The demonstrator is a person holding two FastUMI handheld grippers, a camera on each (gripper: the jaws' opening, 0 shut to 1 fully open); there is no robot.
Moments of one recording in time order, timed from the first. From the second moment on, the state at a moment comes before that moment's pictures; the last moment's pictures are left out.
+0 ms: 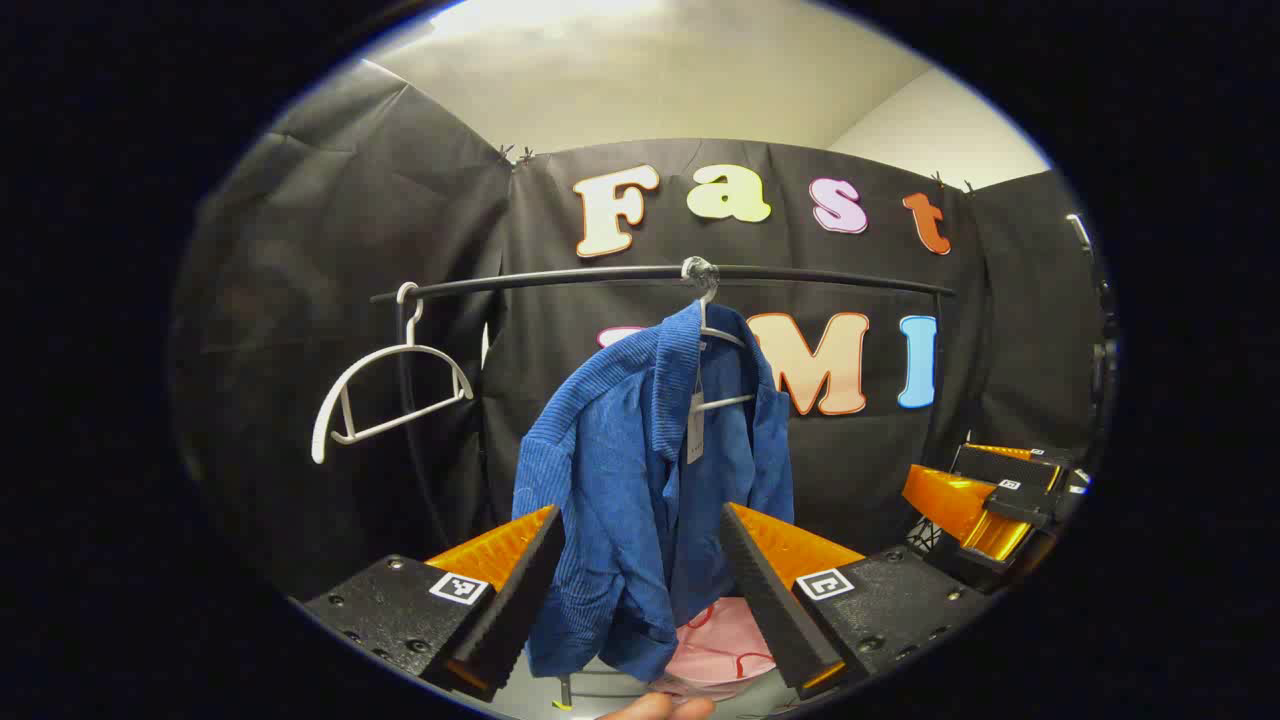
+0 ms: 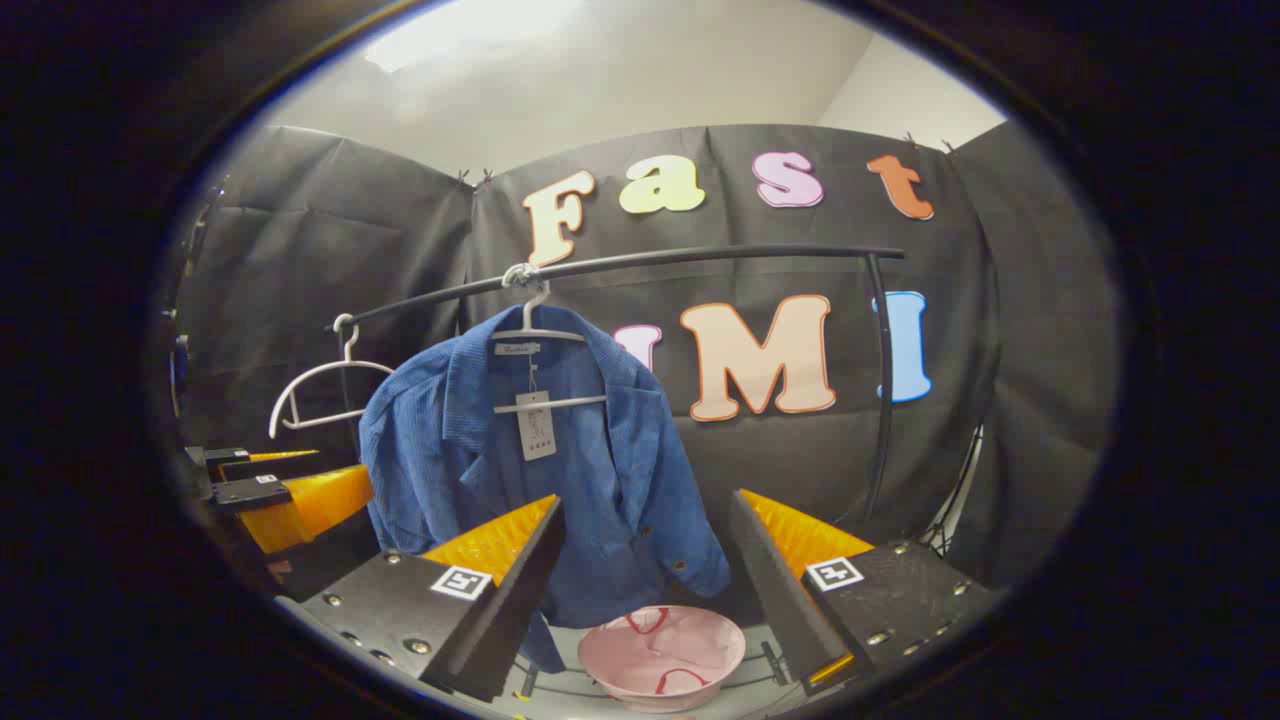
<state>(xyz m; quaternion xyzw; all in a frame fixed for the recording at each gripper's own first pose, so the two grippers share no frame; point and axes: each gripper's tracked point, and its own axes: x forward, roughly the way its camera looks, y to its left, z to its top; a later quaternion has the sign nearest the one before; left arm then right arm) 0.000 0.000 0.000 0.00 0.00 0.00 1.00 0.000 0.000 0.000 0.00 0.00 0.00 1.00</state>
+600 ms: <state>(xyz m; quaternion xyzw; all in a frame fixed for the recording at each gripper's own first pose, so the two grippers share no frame) 0.040 -0.006 -0.007 0.00 0.01 0.04 1.00 0.044 -0.015 -0.020 0.02 0.01 0.01 1.00</state>
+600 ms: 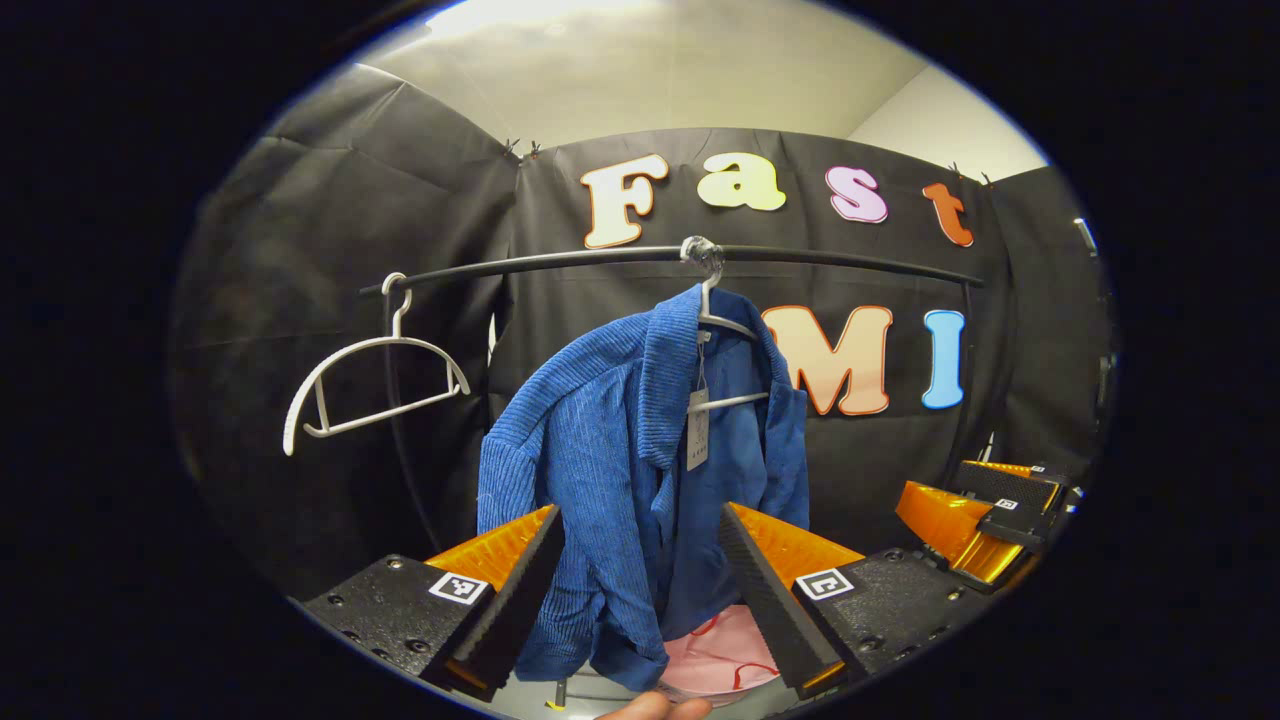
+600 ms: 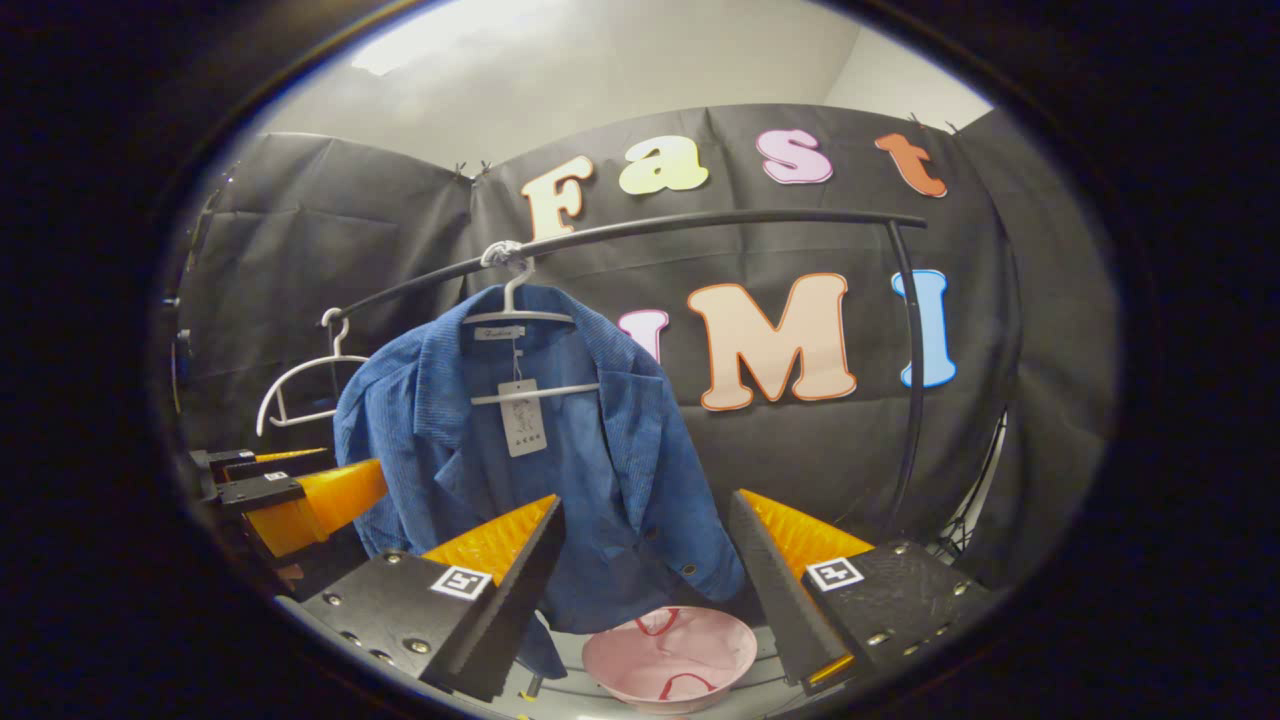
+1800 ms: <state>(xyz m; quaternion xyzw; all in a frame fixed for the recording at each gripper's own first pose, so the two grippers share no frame) 0.132 0.000 -0.034 0.02 0.04 0.16 0.99 0.159 -0.011 -0.049 0.04 0.05 0.09 0.99</state>
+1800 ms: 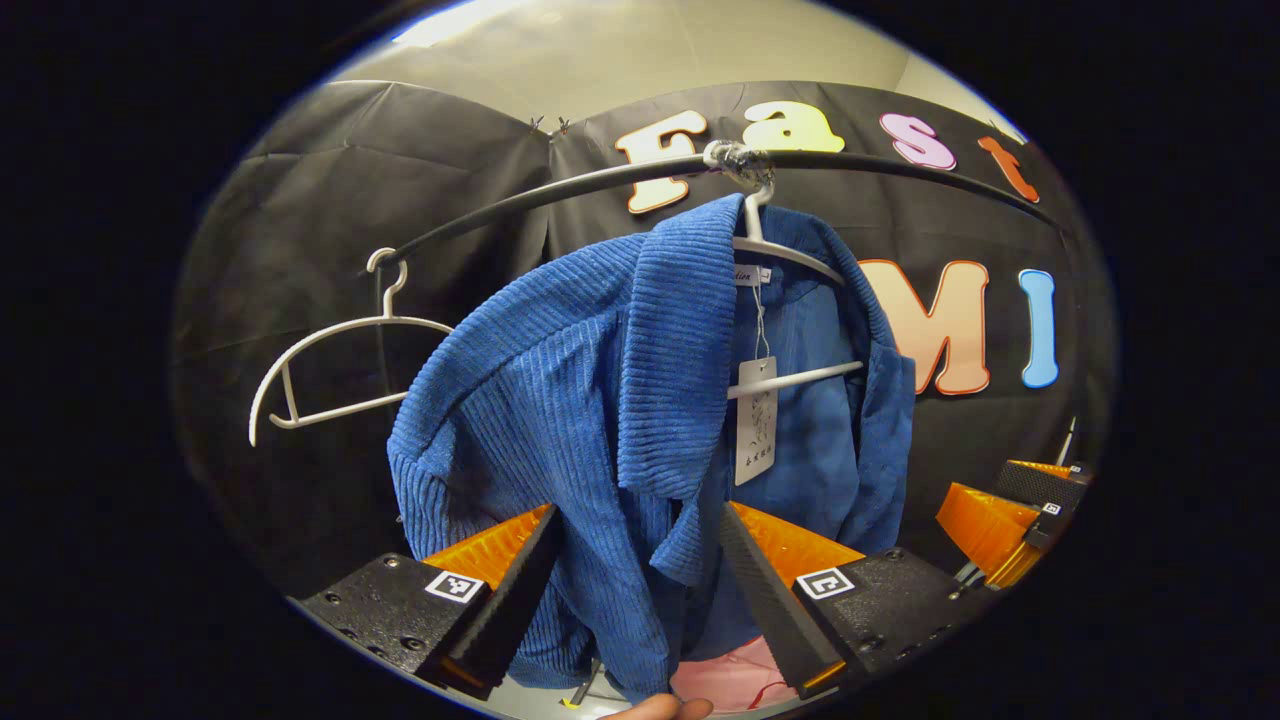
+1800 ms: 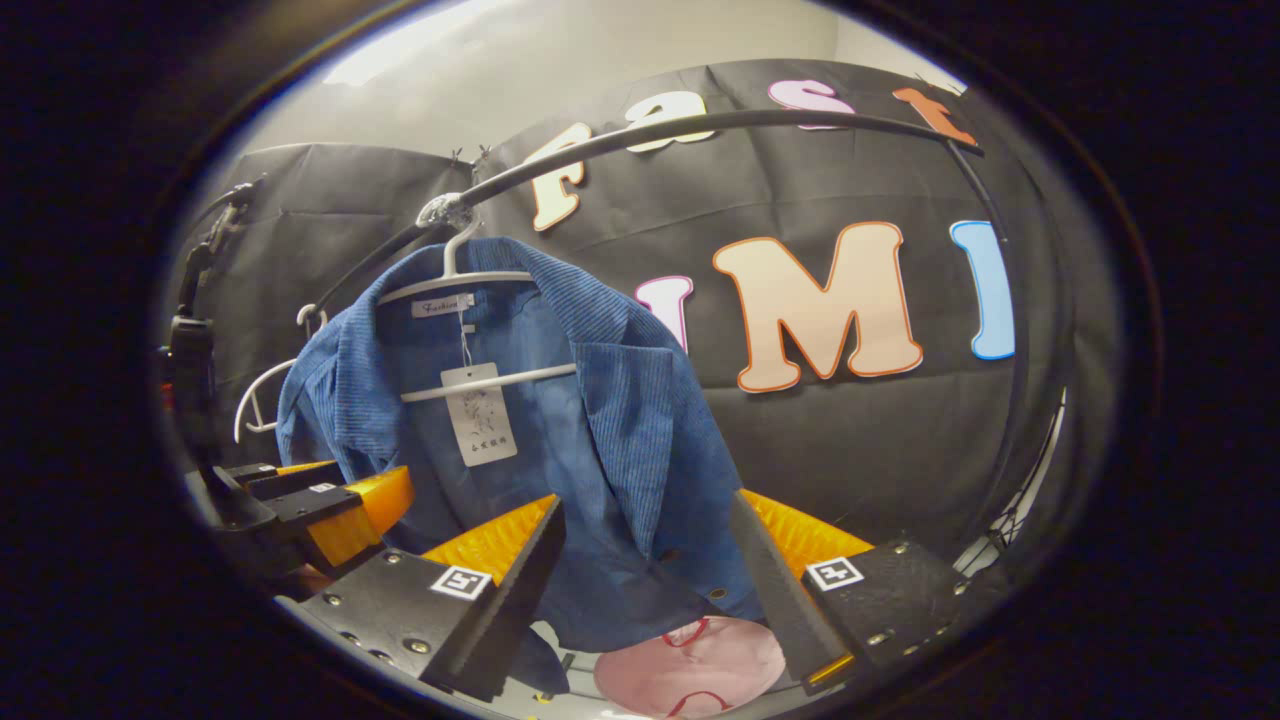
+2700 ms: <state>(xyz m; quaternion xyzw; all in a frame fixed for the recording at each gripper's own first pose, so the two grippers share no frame) 0.142 0.015 -0.036 0.04 0.06 0.14 0.99 0.291 0.001 -0.025 0.03 0.03 0.08 1.00</state>
